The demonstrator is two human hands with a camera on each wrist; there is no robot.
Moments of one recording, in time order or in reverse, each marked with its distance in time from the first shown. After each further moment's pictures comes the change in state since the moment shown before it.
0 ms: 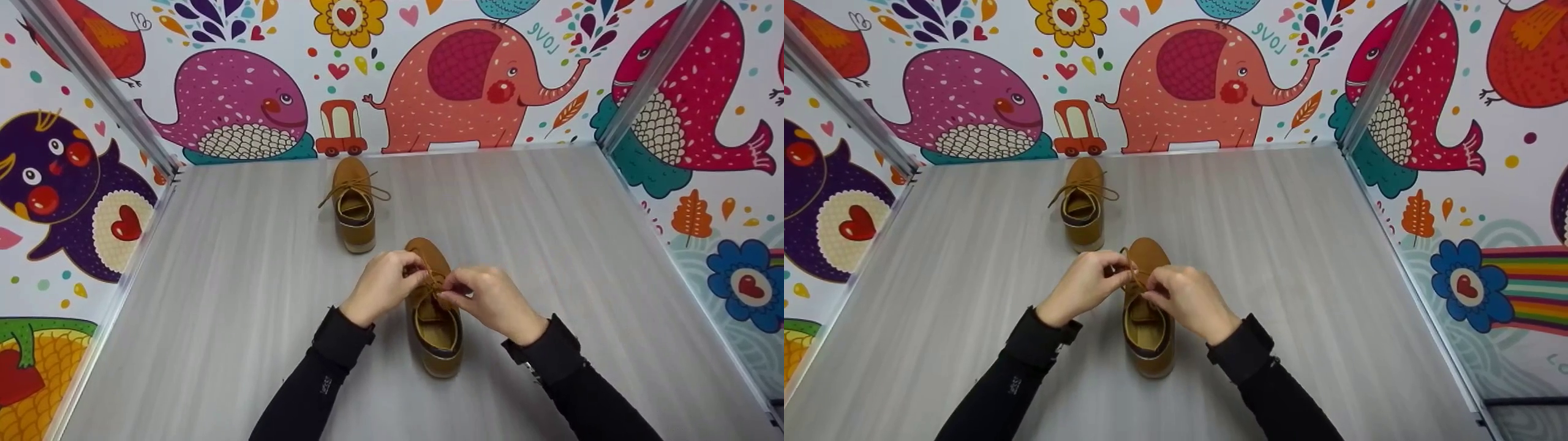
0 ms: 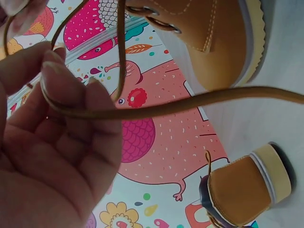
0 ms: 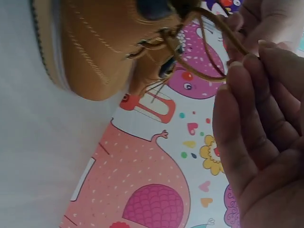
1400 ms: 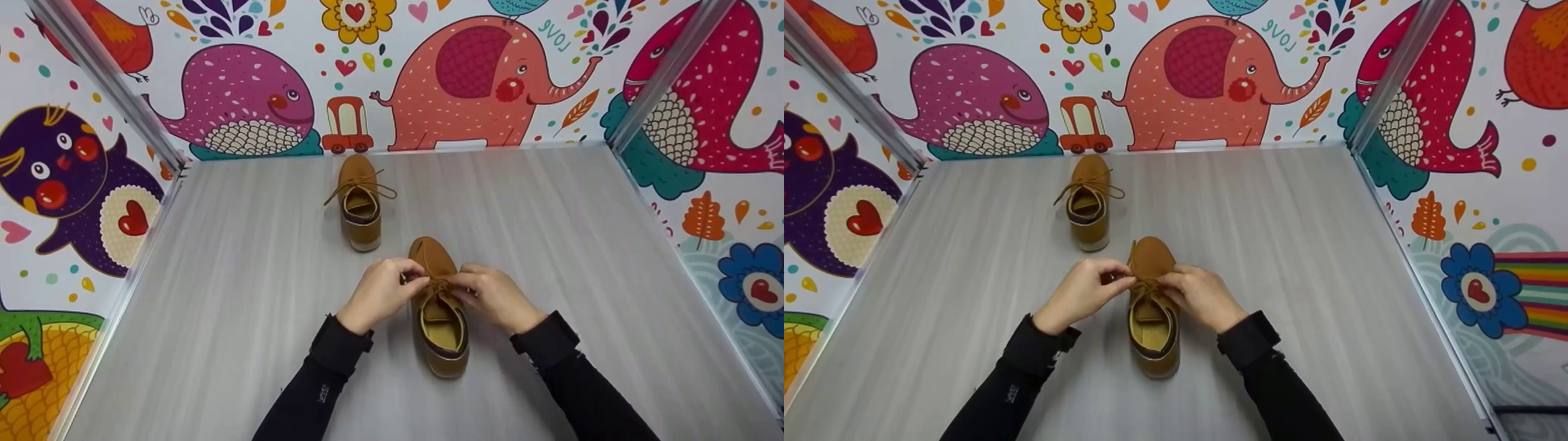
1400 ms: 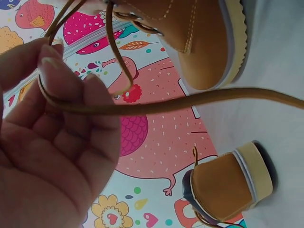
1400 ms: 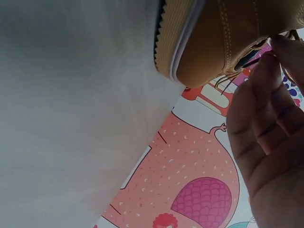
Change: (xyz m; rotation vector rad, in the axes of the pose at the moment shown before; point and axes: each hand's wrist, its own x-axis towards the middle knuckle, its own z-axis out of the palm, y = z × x) left_hand -0.016 -0.010 0.001 -0.073 -0.001 -0.040; right_hand -0.016 0.049 0.025 -0.056 -0.157 0.030
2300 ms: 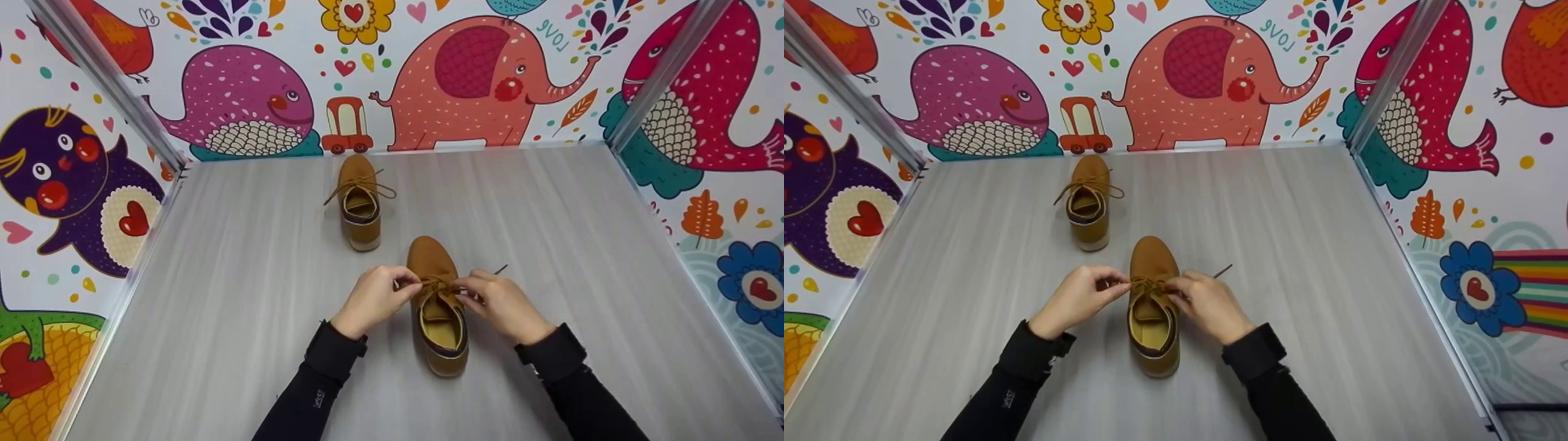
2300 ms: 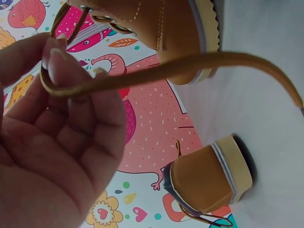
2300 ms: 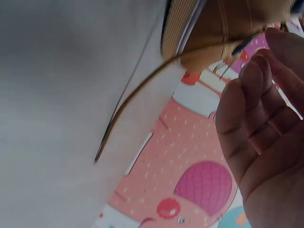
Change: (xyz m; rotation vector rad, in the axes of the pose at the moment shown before) left_hand -0.012 -0.009 0.001 0.007 -0.047 -0.058; right_hand -0.019 -0.004 -0.001 -0.026 0.007 0.075
